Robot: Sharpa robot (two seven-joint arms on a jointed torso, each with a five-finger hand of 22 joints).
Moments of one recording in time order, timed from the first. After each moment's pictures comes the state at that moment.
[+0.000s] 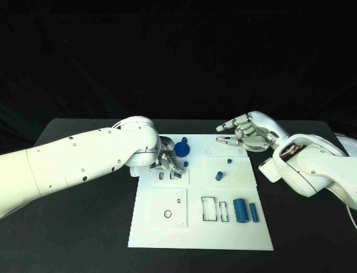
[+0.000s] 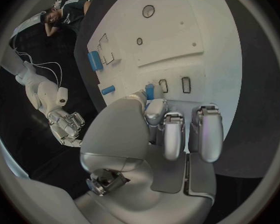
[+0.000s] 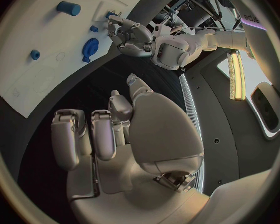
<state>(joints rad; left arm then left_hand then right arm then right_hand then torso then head) 1.32 -0.57 -0.02 1.40 -1.02 0.28 -0.70 1.39 -0.03 0.35 0.34 0.11 0.89 0.05 0.58 0.70 1.34 -0.03 1.15 1.16 1.47 -0.08 1.57 1.31 0.04 1.47 0.03 1.50 1.31 1.20 -0.96 0.03 1.69 -0.92 -0.44 0.06 1.39 -0.07 0.09 0.18 0.25 1.01 0.14 0.07 0.09 1.38 0.05 0.99 1.22 1.46 -0.02 1.47 1.31 0.03 1.46 0.09 1.49 1.31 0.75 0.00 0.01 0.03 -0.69</state>
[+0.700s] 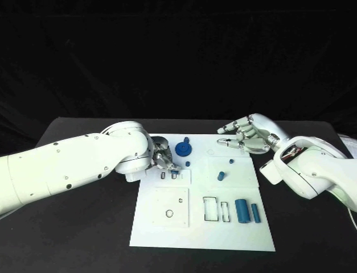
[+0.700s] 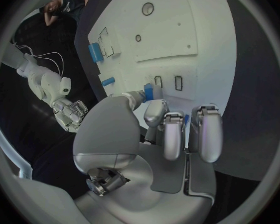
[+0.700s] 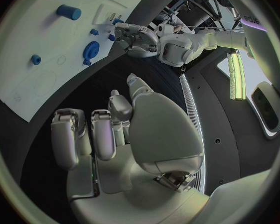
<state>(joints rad) 1.30 -0.66 -0.02 1.51 -1.02 0.12 -0.70 1.26 -0.13 0.58 0.28 0.11 0.89 0.05 0.60 0.76 1.37 -0.03 1.17 1.17 1.47 -0.08 1.57 1.31 0.04 1.47 0.03 1.51 1.31 1.19 -0.96 0.03 1.69 -0.92 -0.44 0.06 1.39 -0.07 0.08 0.18 0.26 1.01 0.14 0.07 0.10 1.38 0.05 0.99 1.21 1.46 -0.02 1.47 1.31 0.03 1.45 0.09 1.48 1.31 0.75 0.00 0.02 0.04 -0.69</state>
